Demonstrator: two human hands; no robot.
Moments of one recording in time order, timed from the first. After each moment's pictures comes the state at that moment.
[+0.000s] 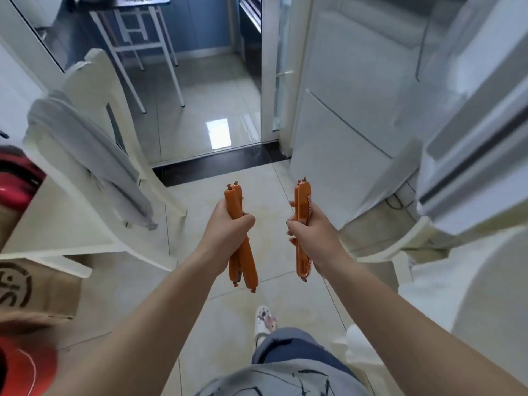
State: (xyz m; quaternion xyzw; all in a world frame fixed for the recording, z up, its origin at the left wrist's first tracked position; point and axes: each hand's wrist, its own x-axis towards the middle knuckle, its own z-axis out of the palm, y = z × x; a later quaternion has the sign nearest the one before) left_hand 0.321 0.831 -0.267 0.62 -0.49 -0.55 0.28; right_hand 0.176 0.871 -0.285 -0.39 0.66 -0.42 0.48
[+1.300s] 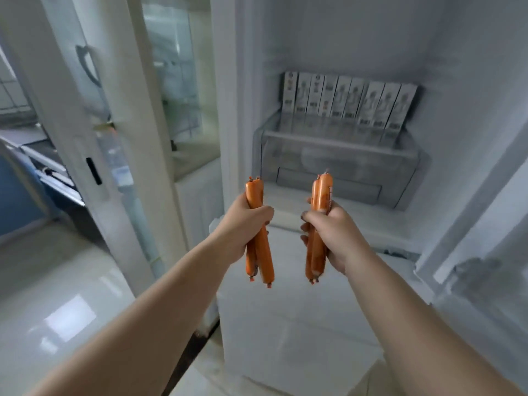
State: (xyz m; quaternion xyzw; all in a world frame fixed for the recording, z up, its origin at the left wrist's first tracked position) left_hand -0.022 0.213 -0.118 0.28 -0.70 -0.65 0.13; right_hand -0.100 0.345 -0.125 -0.14 0.71 -0.66 0.20
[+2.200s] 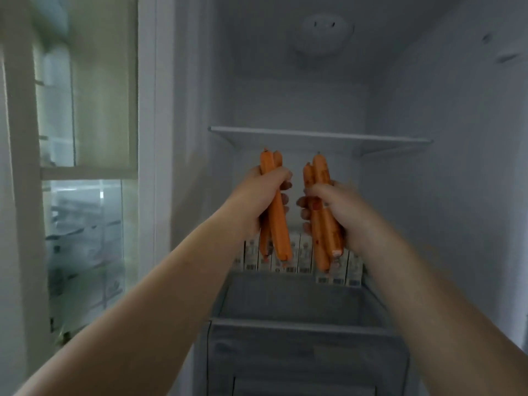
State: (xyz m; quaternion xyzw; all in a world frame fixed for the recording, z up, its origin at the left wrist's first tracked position) left_hand -0.240 0.147 0.141 -0.04 -0.67 -0.71 0.22; right_hand -0.271 0.279 0.135 -0.26 0.66 -0.71 0.04
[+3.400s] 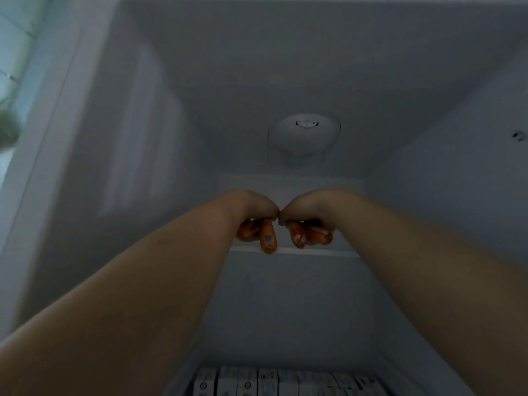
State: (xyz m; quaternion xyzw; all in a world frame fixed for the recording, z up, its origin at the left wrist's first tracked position) left_hand -0.399 0.117 0.325 0.14 -0.94 -0.28 0.15; right_hand -0.435 0.231 0.329 -0.20 0.93 -0.32 -0.01
